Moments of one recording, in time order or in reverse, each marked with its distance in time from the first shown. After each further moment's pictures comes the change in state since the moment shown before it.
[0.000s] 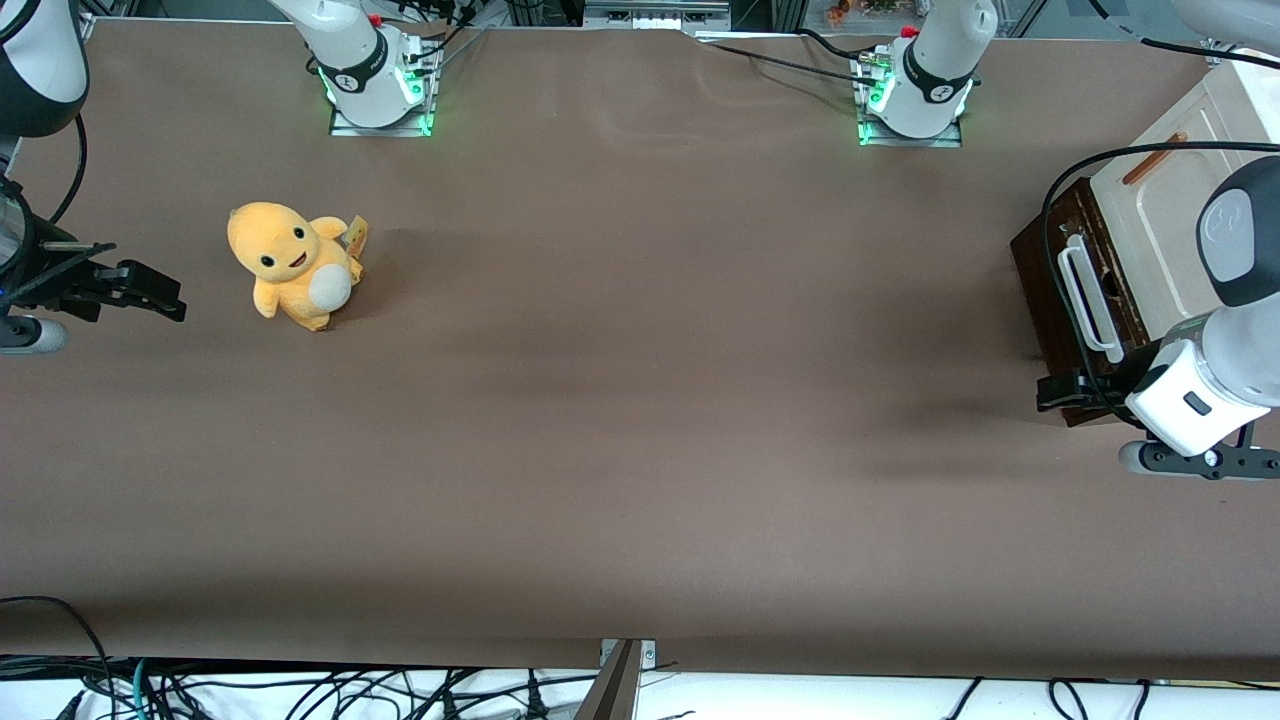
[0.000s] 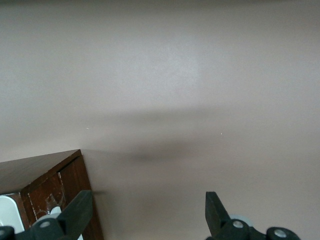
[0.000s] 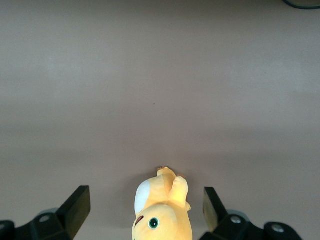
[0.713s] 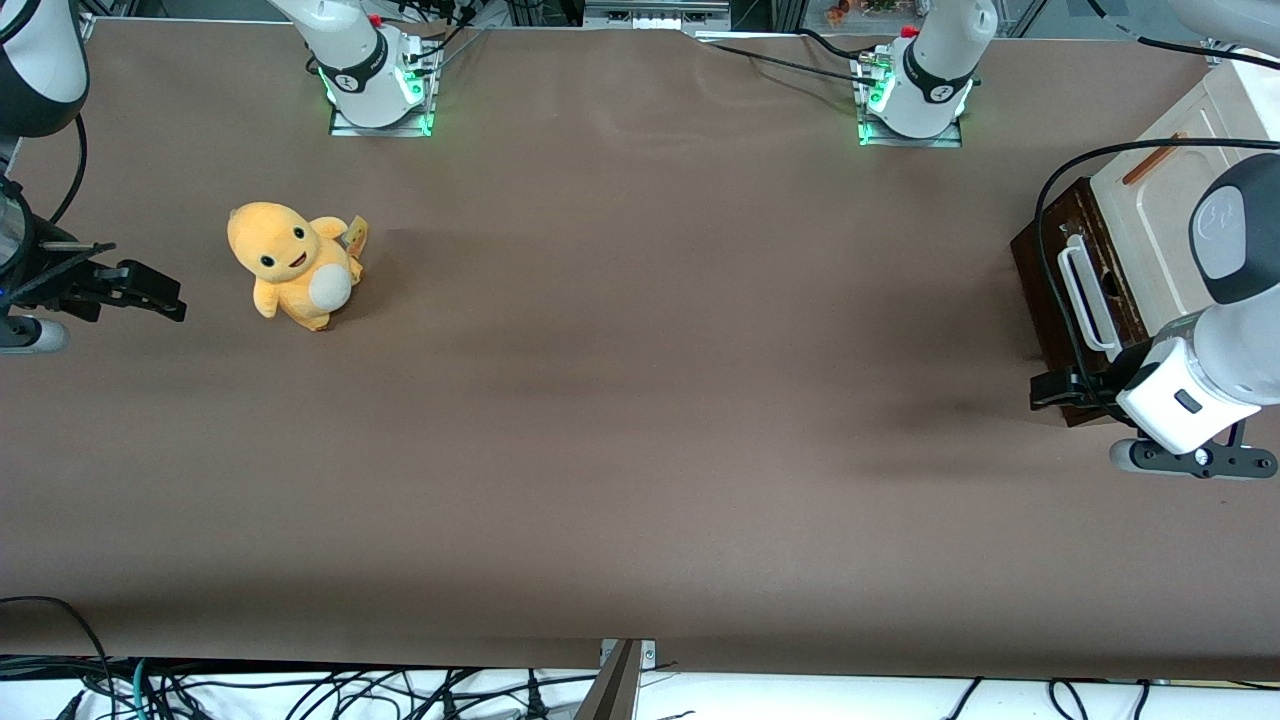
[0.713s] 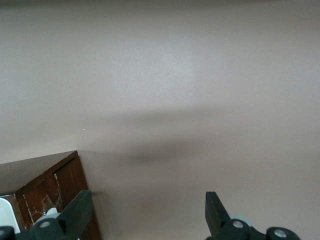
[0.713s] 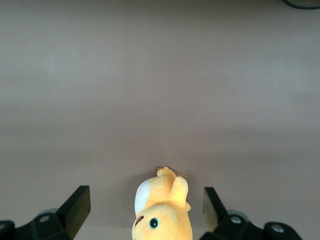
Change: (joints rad) arm -0.006 -0.005 -0.009 0.000 0.000 0.000 0.000
